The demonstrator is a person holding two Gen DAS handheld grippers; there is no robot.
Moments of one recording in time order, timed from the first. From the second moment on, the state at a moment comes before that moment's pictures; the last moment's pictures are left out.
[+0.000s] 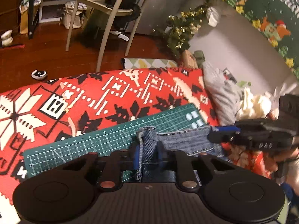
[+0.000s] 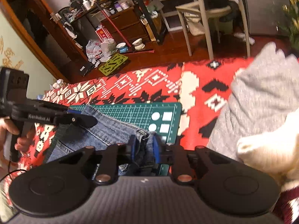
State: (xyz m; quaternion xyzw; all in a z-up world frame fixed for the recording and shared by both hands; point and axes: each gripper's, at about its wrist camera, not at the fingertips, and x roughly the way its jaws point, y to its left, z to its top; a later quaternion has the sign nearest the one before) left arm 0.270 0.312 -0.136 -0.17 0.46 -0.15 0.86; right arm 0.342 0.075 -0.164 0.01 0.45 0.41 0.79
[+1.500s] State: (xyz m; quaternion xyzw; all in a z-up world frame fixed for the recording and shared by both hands) left arm -0.031 0.267 -0.117 -0.12 0.45 -0.18 0.87; right arm 0.026 -0.038 -0.133 -0.10 0.35 0.48 0.80
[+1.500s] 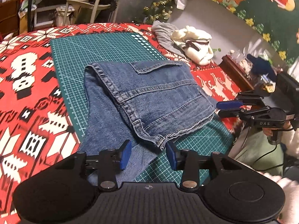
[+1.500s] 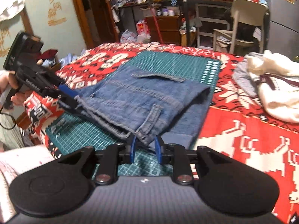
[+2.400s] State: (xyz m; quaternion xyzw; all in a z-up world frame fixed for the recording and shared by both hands) left arm 0.075 0.330 -0.146 -0.29 0.40 -0.14 0.86; right arm 0.195 -0.033 -0.184 0.17 0.45 0.42 0.77
